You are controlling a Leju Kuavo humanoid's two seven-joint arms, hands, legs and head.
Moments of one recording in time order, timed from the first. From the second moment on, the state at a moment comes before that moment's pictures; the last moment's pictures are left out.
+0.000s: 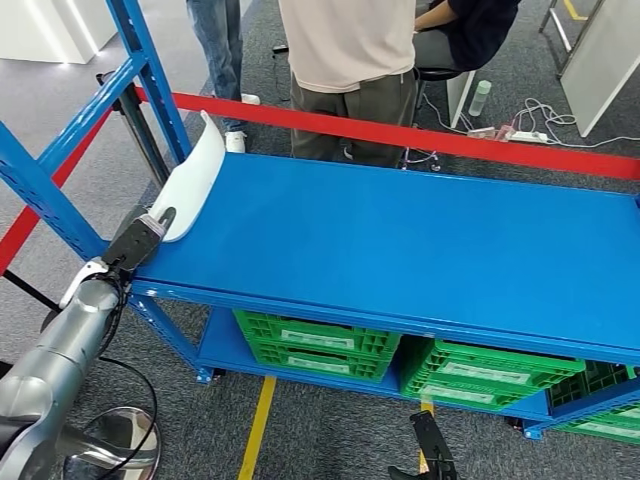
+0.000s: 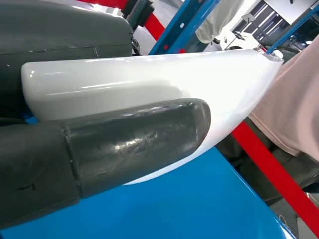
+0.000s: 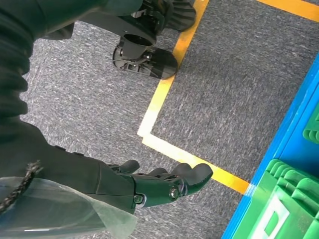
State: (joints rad) left arm -0.70 0.13 -0.16 -0.67 -0.35 0.00 -0.59; right arm -0.17 0.13 -0.17 -0.27 0.69 -0.24 -0.22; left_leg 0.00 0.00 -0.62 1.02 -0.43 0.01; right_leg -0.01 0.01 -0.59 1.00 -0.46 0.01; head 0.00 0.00
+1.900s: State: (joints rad) left arm -0.68 0.20 -0.38 -0.75 -0.62 0.00 -0.49; right arm -0.17 0.13 -0.17 -0.27 0.67 -0.24 -0.22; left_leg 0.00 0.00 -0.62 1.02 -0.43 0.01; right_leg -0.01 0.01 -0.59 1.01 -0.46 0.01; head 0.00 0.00
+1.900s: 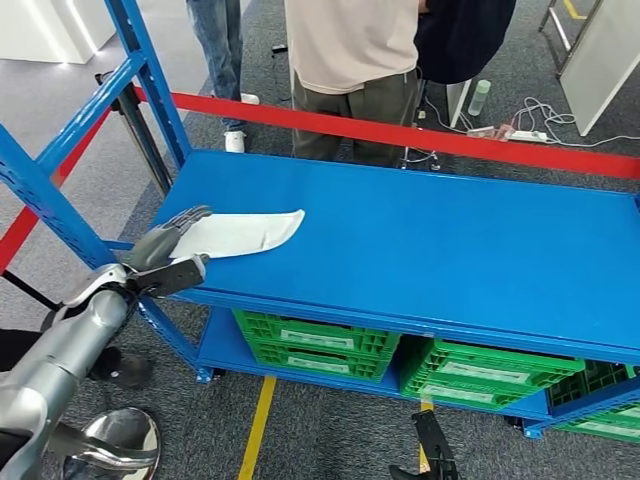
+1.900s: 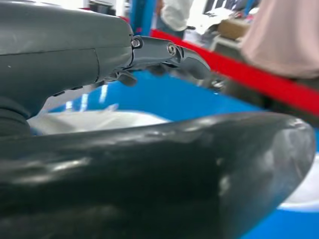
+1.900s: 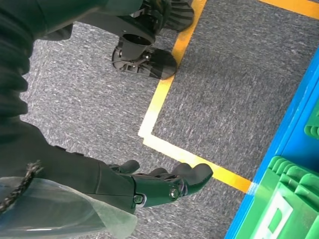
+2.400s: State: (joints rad) left arm -0.78 0.26 -0.50 -0.51 -0.76 -0.03 -0.36; right arm -0.17 0.13 -0.17 -0.27 0.67 -0.24 -0.22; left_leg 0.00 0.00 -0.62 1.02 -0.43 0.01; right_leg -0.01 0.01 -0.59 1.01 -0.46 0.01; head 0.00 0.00
